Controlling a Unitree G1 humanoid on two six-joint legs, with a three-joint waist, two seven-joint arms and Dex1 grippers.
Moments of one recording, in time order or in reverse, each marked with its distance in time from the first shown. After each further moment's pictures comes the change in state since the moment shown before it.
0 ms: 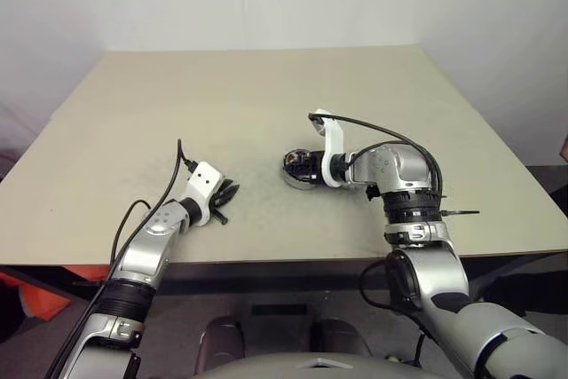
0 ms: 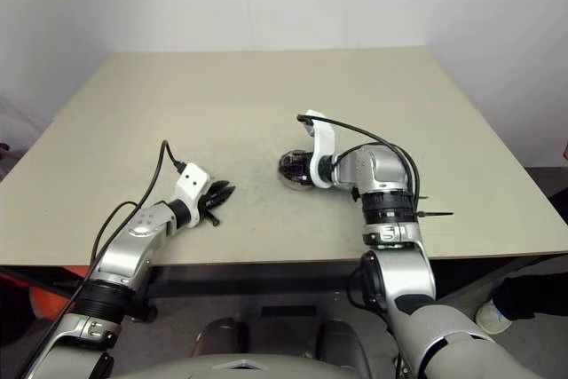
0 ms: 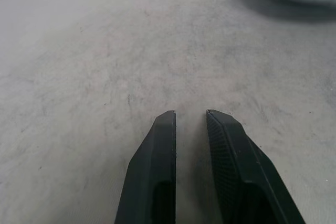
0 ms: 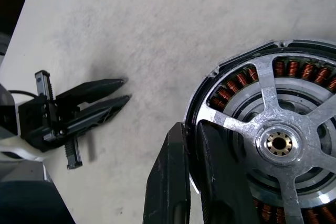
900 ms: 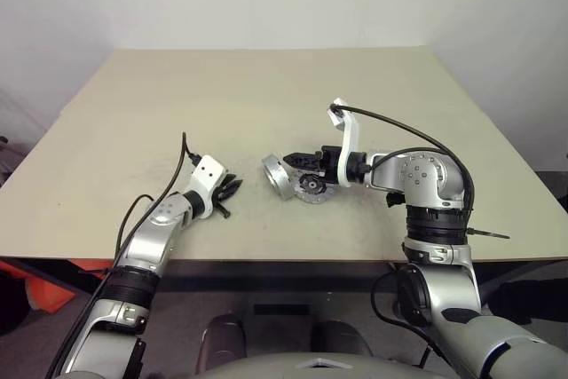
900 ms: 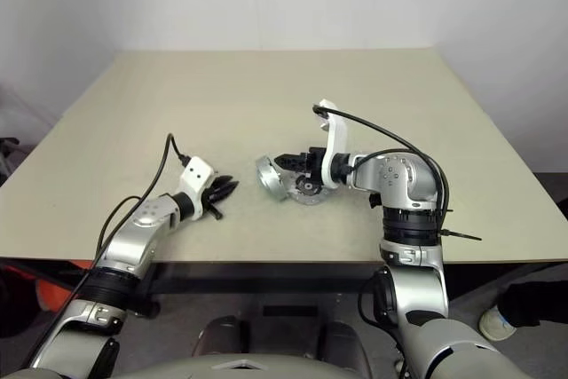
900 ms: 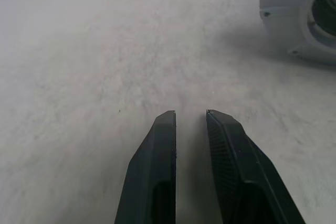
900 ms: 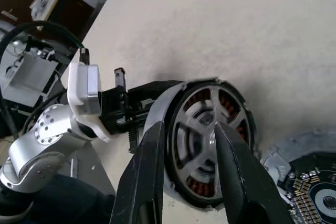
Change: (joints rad) left arm -0.075 -0.008 -0.009 0.084 0.004 -0.016 -0.026; right arm 0.111 -0.063 -0.065 -0.331 0.216 0.084 0.007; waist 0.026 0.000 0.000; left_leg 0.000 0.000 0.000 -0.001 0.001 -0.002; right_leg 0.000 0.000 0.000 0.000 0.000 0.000
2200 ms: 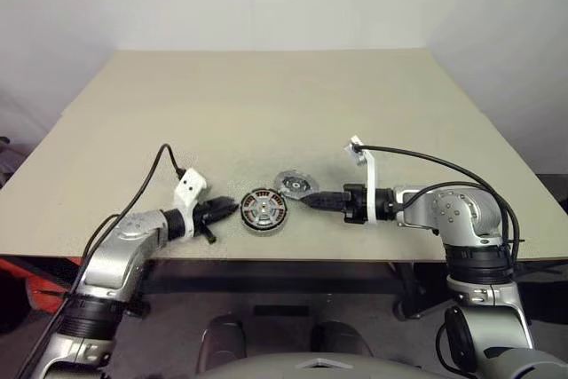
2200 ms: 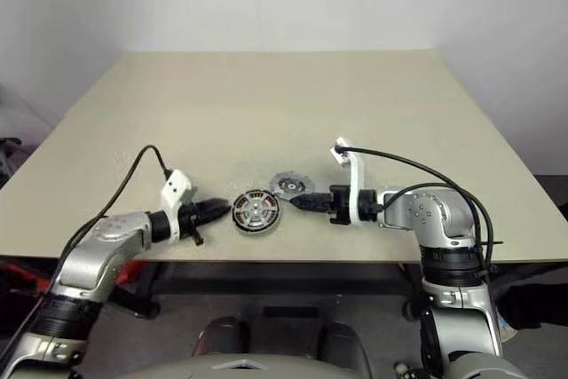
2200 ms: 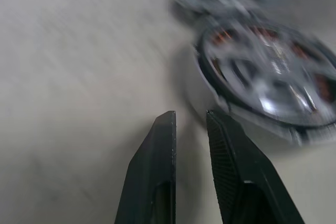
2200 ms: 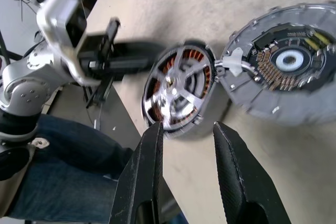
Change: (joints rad) left arm 0.213 0.181 0.033 -0.356 -0.249 0.342 -0.258; right arm 0.250 -0.224 0.118 -0.131 0.193 -0.026 0.175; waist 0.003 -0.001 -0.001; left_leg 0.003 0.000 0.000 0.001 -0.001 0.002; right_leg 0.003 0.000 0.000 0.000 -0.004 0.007
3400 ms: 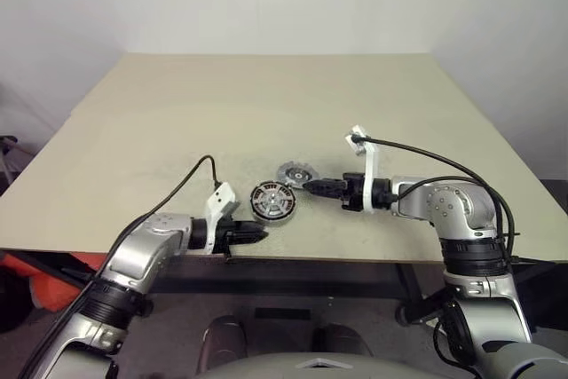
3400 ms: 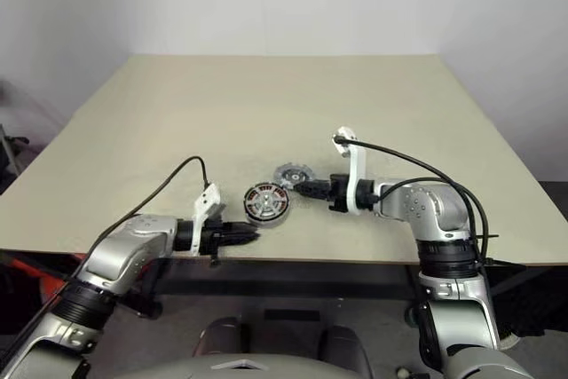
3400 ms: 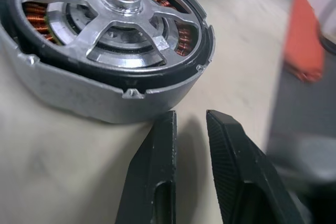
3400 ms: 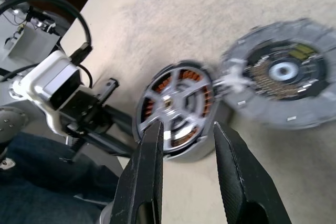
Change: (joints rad) left arm -0.142 -0.090 -0.160 0.135 -0.023 0.030 -0.084; right arm -0.037 -0.009 0.015 0.056 -0.027 -0.115 -0.064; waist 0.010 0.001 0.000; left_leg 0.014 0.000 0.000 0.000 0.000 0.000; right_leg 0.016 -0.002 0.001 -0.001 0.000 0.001
